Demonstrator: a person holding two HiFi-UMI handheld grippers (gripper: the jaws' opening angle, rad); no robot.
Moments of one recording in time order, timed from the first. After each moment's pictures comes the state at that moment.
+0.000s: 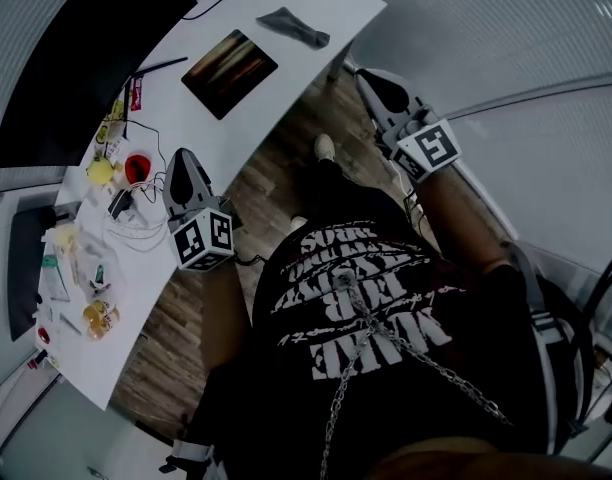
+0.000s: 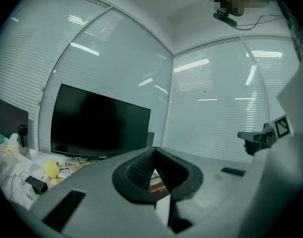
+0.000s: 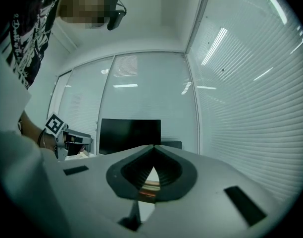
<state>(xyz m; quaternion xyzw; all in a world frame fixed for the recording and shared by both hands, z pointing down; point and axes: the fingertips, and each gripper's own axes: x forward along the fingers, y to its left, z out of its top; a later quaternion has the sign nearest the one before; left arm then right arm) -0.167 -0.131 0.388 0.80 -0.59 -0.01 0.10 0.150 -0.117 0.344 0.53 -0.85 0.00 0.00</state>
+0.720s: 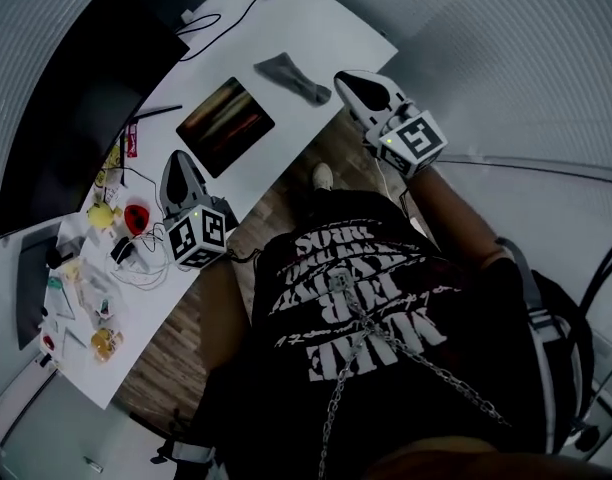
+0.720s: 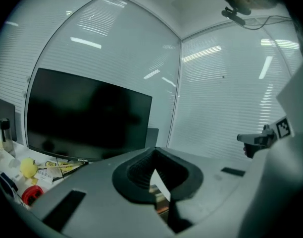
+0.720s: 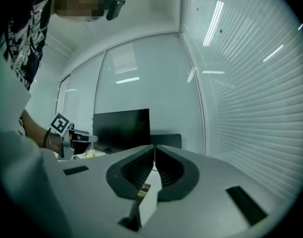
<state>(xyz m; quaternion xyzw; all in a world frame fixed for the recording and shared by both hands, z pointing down) -0.091 -0.310 0.403 0.77 -0.62 0.02 0.14 0.208 -0.323 0.364 0.46 -0.89 0.05 0.04</state>
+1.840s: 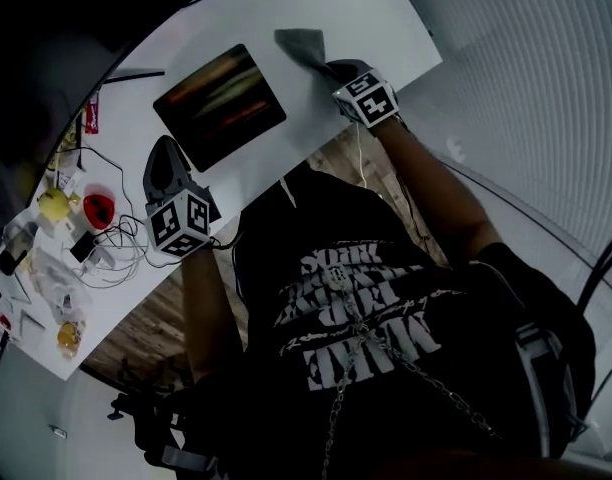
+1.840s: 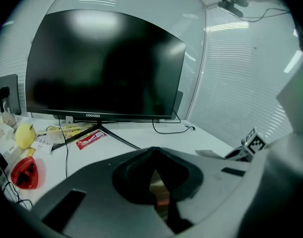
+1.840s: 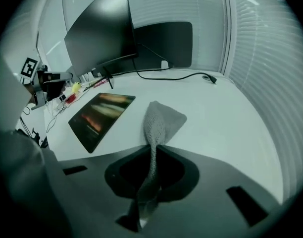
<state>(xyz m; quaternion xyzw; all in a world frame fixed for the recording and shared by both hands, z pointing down) -0.151 -0.382 0.585 0.71 -0.64 0.11 0.27 0.173 -0.436 0.702 0.34 -0.80 0.25 0.43</state>
